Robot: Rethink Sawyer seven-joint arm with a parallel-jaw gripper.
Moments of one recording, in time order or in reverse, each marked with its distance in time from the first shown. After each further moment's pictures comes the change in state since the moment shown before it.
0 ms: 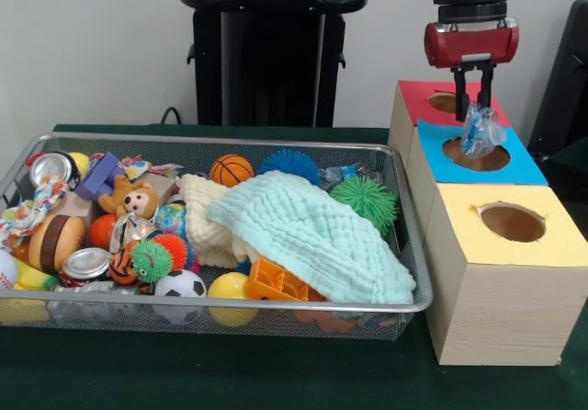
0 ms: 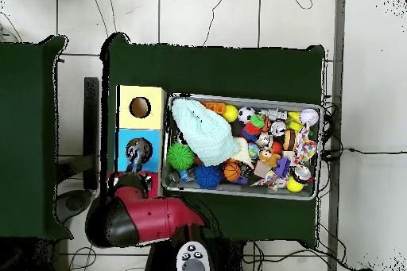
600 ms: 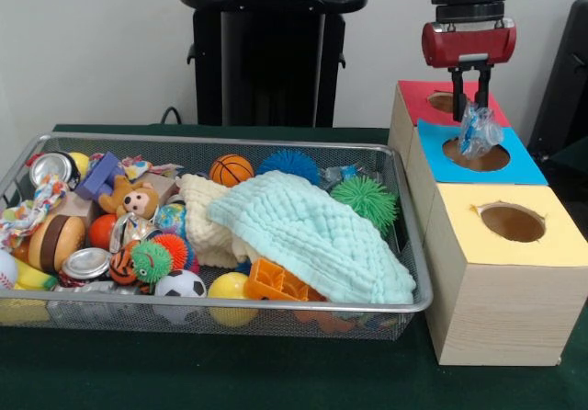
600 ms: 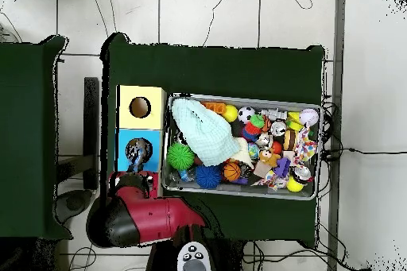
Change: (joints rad) arm 0.000 0.000 -0.005 0.000 0.000 0.000 0.000
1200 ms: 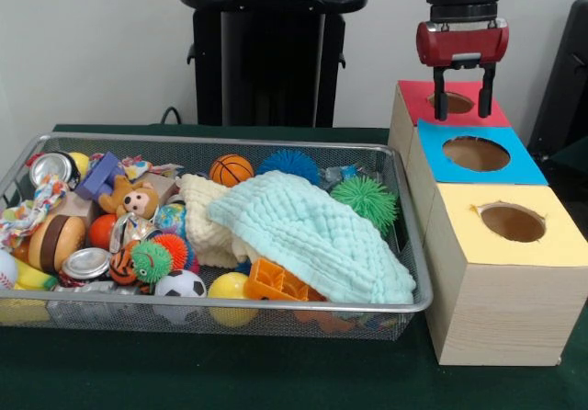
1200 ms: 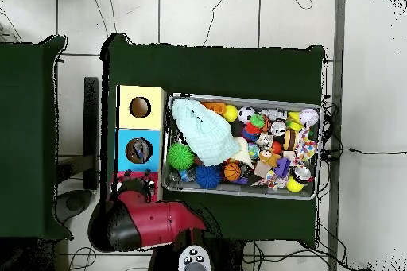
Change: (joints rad) arm 0.001 0.000 -0.007 0.027 0.000 0.000 0.000
